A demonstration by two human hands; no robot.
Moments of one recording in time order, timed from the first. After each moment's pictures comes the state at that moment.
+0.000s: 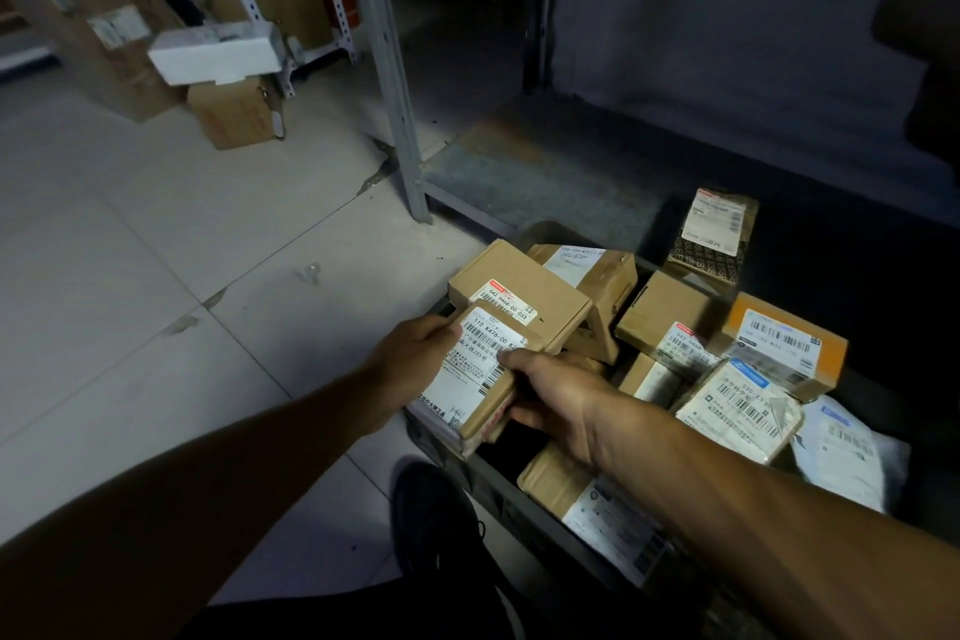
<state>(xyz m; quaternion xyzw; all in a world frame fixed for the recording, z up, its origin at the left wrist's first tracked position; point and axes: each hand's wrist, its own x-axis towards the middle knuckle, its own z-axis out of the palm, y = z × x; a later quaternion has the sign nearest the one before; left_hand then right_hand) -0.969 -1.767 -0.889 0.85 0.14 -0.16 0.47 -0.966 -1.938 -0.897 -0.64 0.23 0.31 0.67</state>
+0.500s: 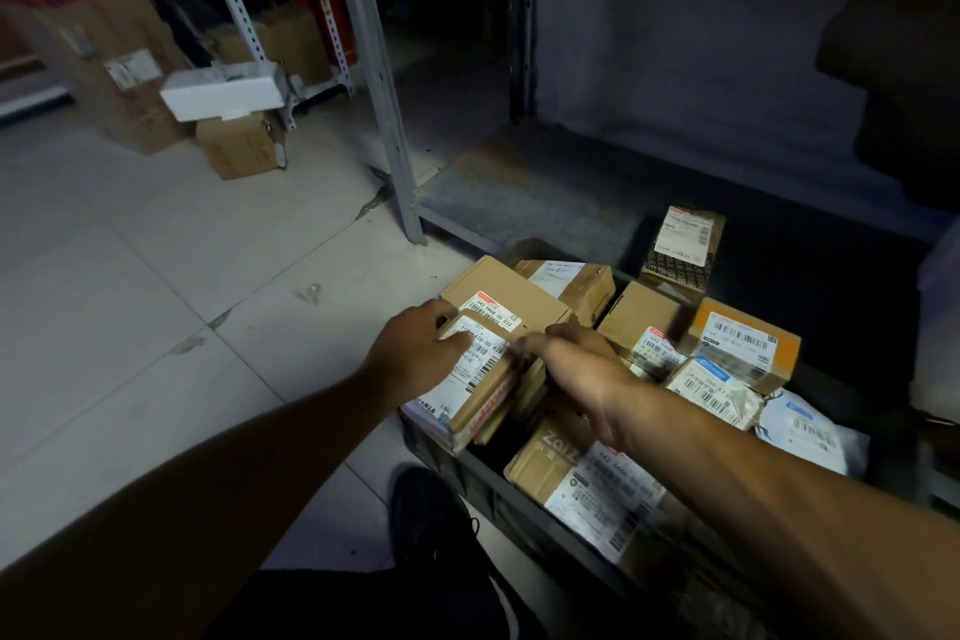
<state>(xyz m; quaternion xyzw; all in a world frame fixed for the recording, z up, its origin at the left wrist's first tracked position) -0.972 -1.782 -0.865 0.94 0.07 -0.11 0.31 -0.985 -1.975 -0.839 -0.75 0.15 0.25 0.59</state>
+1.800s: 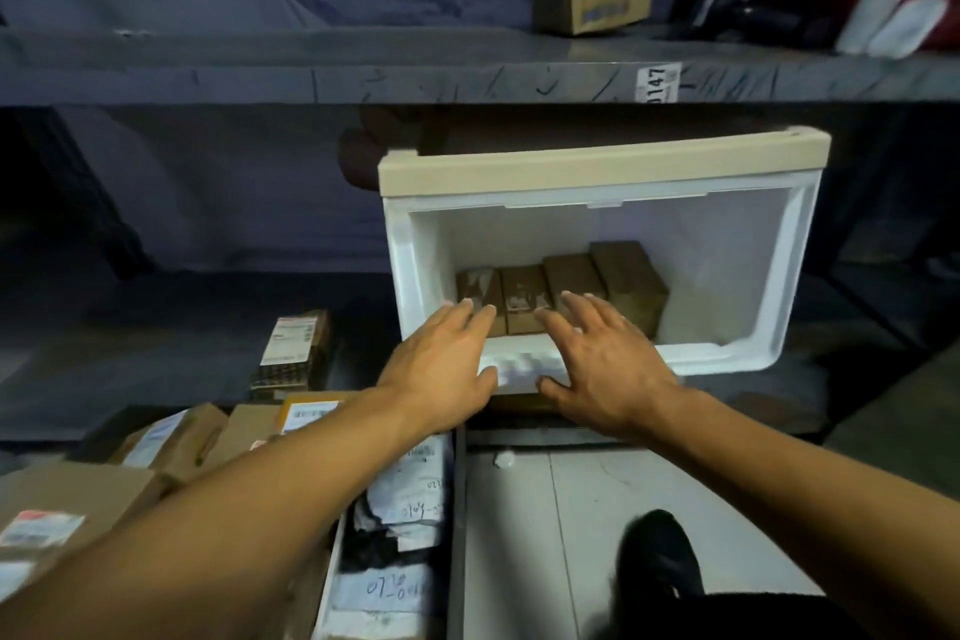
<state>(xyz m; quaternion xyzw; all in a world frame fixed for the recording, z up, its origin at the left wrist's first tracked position) -1.033 -2.226 -0.756 0.90 -0.42 0.00 0.11 -1.144 -2.386 -0.741 -0.99 0.13 0.01 0.02</state>
